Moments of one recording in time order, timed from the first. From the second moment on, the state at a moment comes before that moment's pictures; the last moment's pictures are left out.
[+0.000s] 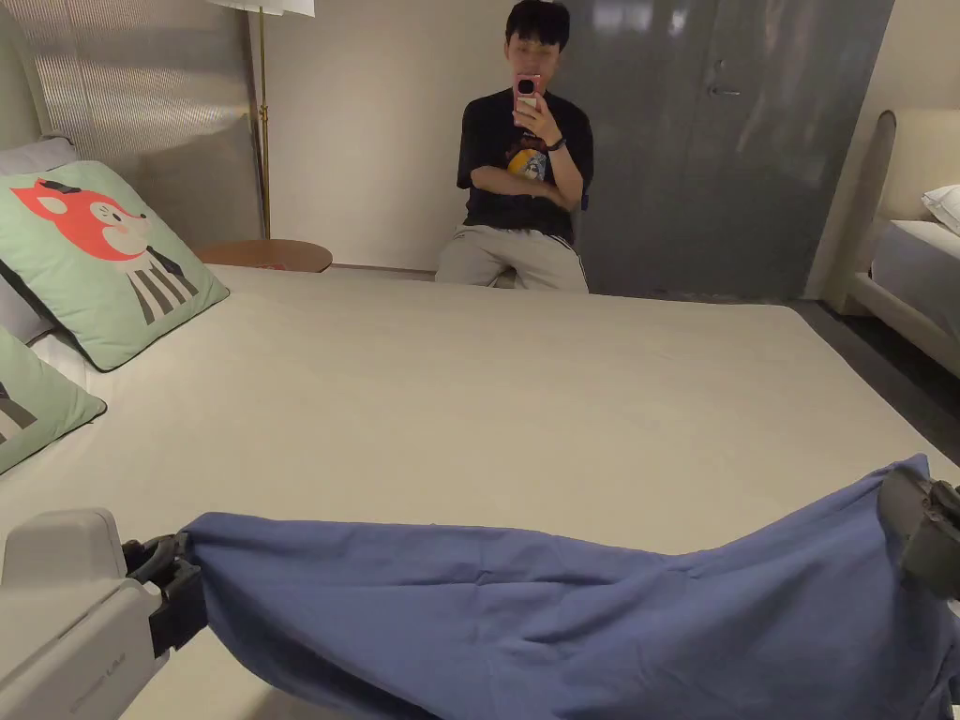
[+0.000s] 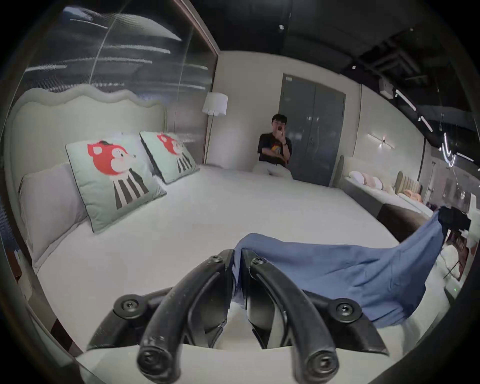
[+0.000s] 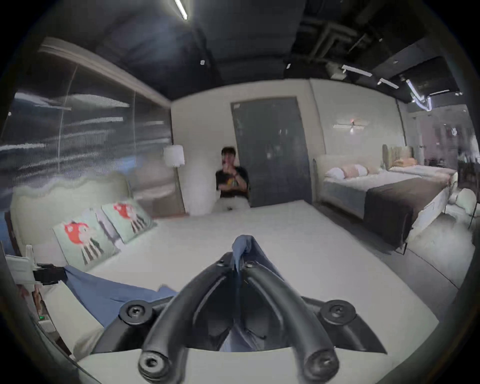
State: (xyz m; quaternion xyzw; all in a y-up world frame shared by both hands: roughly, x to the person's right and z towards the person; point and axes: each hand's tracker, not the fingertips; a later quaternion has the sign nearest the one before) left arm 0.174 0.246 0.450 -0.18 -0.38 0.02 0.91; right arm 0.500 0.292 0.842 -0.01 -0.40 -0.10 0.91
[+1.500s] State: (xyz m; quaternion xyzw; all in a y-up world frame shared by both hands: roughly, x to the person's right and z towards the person) left arm 0.384 0.499 0.246 -0.01 -0.34 0.15 0.93; right arm 0.688 0.536 0.657 0.15 -0.46 0.07 0.87
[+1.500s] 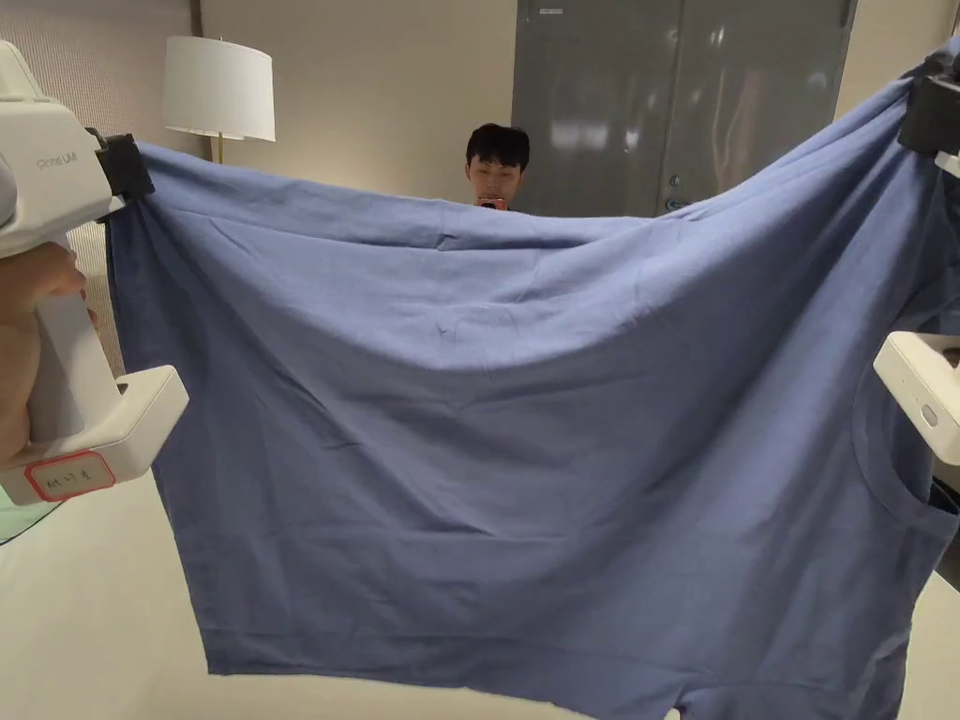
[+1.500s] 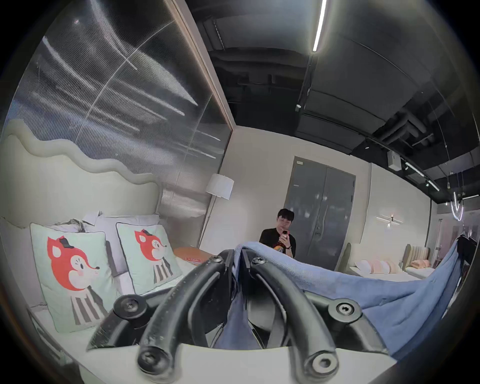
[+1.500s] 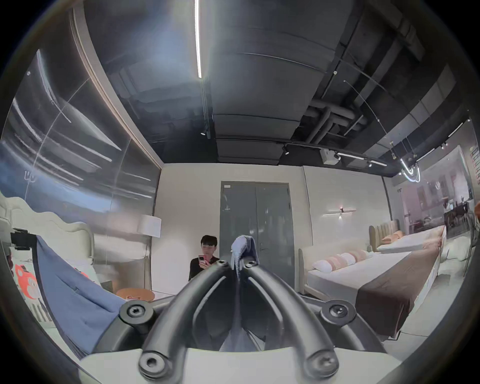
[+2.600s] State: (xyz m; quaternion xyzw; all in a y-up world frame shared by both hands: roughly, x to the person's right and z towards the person) left arm 0.272 0.357 0.344 -0.13 -0.37 0.03 0.92; right arm 0.574 0.363 0.770 -0.01 -0.43 -0.02 0.90
